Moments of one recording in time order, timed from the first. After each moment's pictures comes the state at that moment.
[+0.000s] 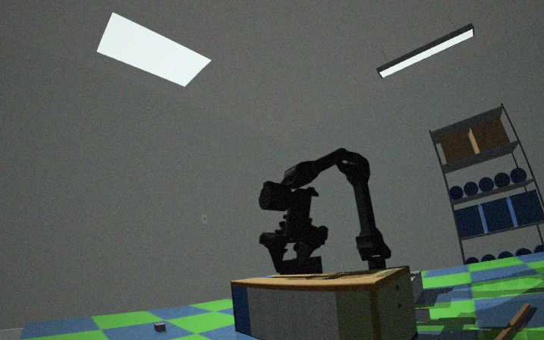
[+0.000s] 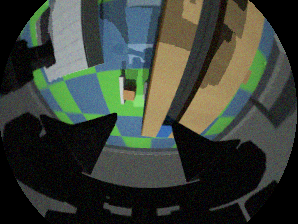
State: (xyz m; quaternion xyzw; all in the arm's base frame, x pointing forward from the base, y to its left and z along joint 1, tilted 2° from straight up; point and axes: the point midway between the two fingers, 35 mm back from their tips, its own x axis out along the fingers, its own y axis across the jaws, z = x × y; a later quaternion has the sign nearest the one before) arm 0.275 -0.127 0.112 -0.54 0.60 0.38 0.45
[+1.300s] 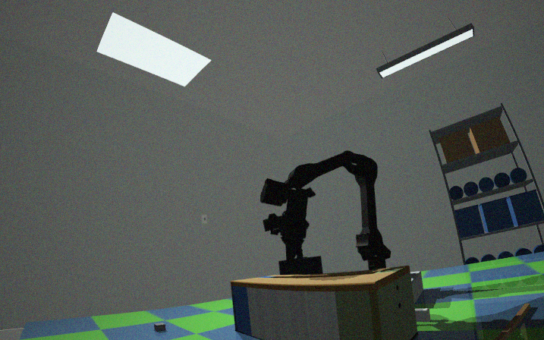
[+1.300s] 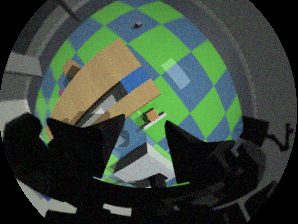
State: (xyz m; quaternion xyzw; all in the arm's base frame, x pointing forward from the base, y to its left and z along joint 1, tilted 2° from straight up) arm 0.248 -0.153 0.129 0.27 0.55 -0.32 0.72
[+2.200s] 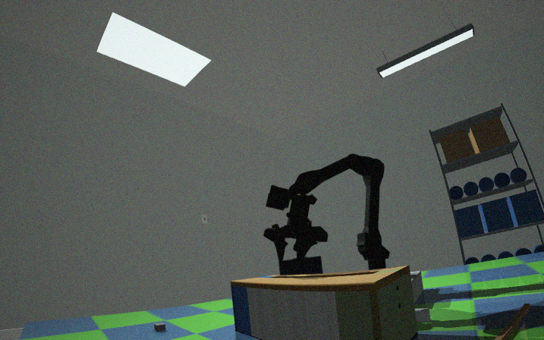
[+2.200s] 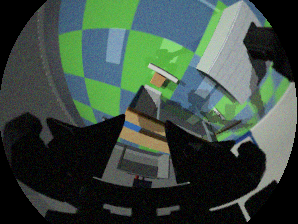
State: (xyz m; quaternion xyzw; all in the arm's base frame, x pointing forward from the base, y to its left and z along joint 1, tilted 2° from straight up) arm 0.225 -0.167 0.130 0.83 0.03 -0.56 0.09
